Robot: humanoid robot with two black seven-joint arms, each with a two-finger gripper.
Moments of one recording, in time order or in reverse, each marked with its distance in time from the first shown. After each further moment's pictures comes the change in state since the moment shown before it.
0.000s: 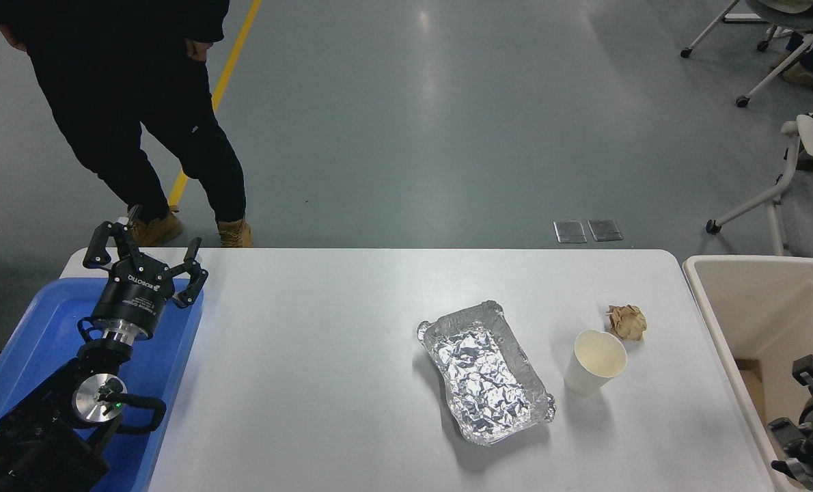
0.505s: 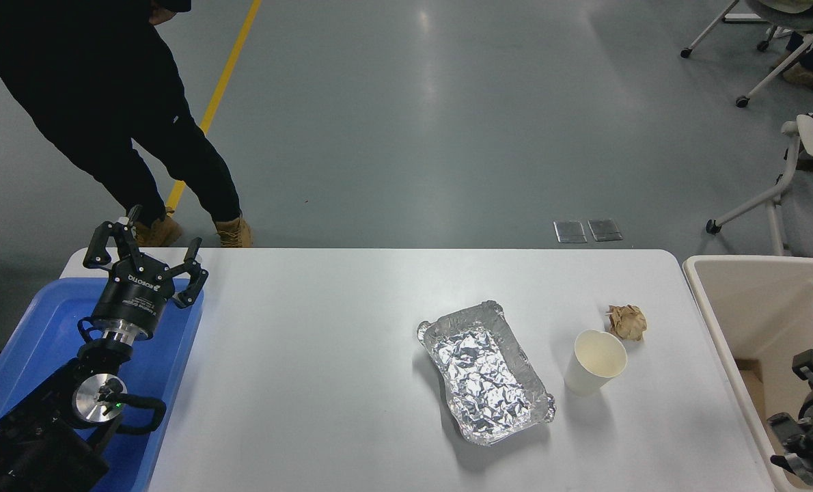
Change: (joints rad) left arm 0.000 0.000 0.000 0.000 0.001 0.000 0.000; right arm 0.011 0.007 -0.001 -0.001 0.000 -0.014 0.000
